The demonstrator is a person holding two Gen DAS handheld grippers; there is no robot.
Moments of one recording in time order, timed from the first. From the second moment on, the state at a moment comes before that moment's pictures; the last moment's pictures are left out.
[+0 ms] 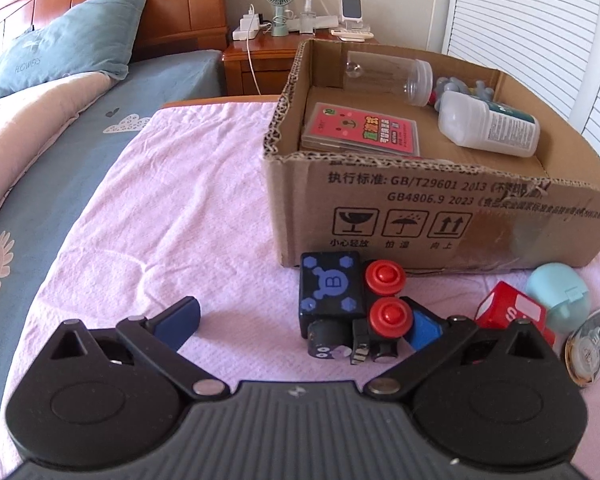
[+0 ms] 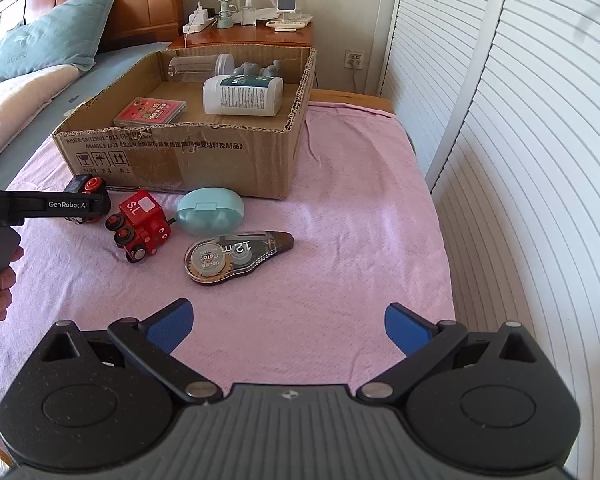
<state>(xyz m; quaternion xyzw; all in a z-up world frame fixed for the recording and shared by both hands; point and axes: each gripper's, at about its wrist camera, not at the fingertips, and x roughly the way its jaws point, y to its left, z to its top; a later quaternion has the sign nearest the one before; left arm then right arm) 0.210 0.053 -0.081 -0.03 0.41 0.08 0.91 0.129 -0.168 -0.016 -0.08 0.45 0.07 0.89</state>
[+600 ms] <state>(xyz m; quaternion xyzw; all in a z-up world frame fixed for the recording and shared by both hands) 0.206 0.042 -0.071 -0.04 0.41 0.05 0.91 0.167 -0.153 -0.064 -0.15 0.45 0.17 0.86</state>
